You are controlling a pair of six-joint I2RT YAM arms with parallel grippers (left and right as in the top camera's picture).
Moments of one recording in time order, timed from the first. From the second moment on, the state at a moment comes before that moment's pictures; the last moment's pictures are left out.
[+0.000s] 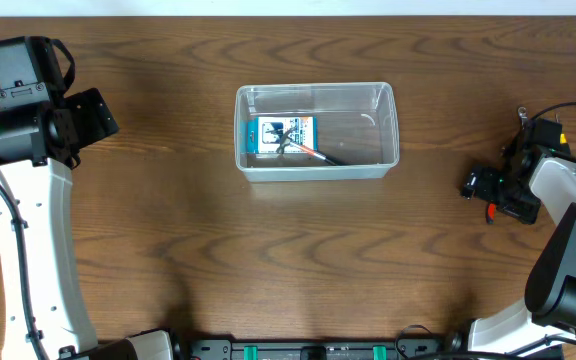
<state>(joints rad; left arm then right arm) 0.22 1.46 1.61 -1.15 -0.28 -0.22 -0.34 1.78 1.00 -0.66 0.01 0.13</state>
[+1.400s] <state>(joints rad) 0.22 1.46 1.61 -1.15 -0.28 -0.22 -0.34 1.78 0.97 -0.61 0.02 0.17</state>
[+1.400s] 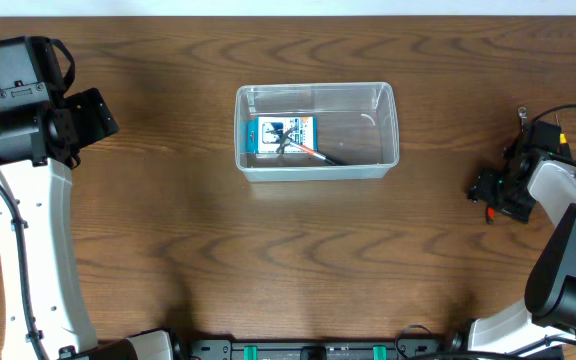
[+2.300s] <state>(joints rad) 0.22 1.46 1.61 -1.15 -0.28 -0.22 -0.34 1.78 0.97 -0.60 0.03 0.25</state>
